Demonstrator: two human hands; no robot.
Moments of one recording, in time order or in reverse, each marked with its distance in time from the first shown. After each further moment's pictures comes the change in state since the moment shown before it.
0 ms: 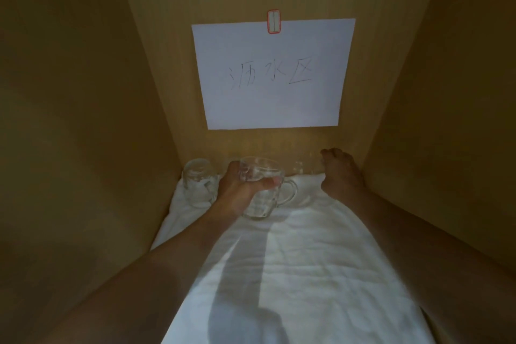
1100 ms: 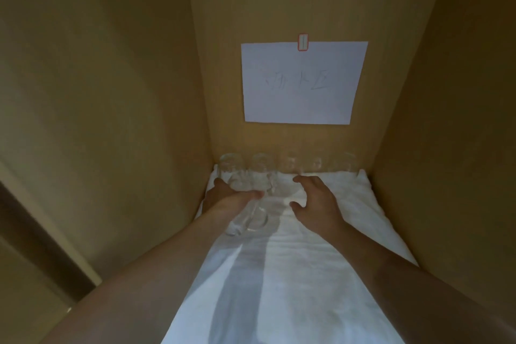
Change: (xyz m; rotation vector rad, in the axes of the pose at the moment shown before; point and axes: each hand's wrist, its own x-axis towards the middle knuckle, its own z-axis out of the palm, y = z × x) left_hand -0.058 -0.027 -0.084 0.461 0.223 -0.254; right_hand -0.125 -0.093 0.031 0.401 0.125 -0.213
